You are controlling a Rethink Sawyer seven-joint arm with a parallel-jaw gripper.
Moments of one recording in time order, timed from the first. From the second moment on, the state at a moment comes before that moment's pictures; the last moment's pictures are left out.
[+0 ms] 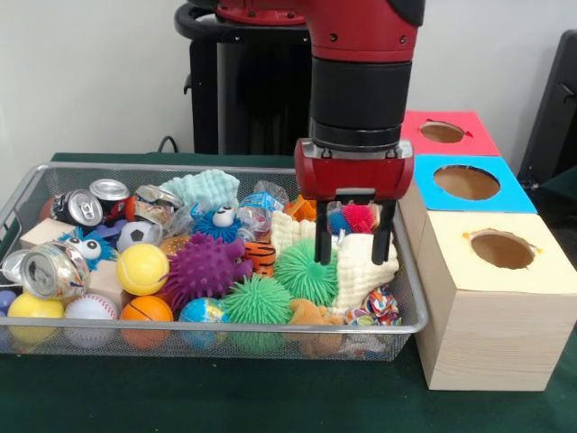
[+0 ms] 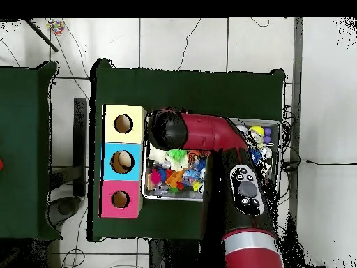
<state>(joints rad) -0.25 -0.59 0.12 1.46 -0.13 0.48 1.62</state>
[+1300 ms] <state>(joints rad) -0.25 -0.45 0.11 1.46 -0.13 0.48 1.62</state>
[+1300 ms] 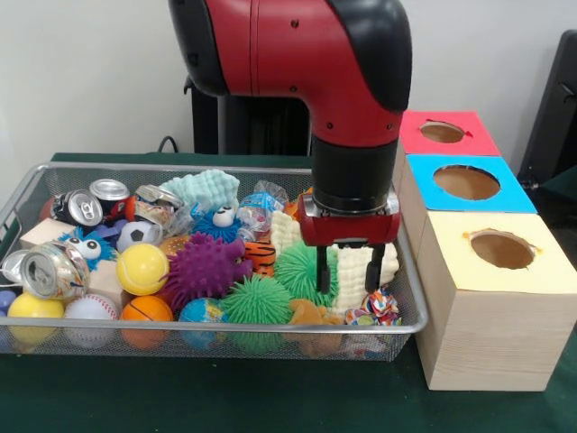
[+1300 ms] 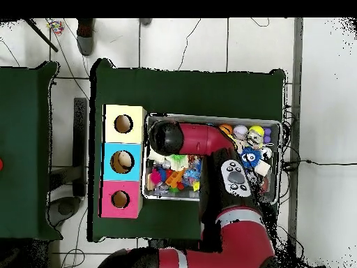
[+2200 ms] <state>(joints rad) -0.35 -0.40 0.16 1.46 -0.13 0.48 1.62</state>
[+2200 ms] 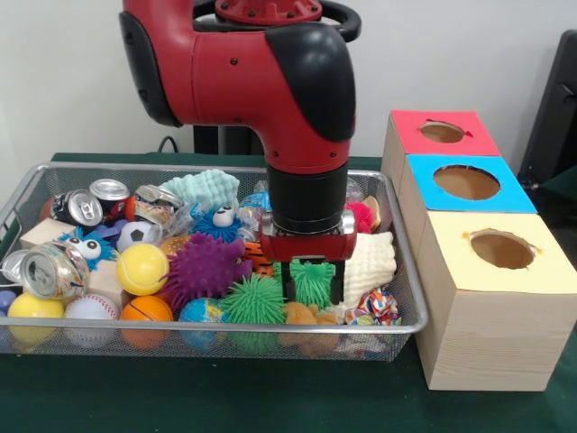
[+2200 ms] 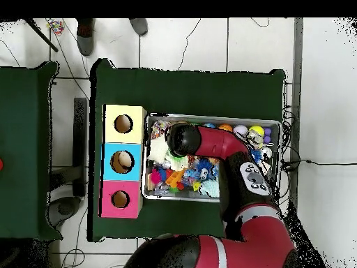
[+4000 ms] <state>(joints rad) -0.28 -0.33 0.17 1.33 -0.13 0.53 1.62</state>
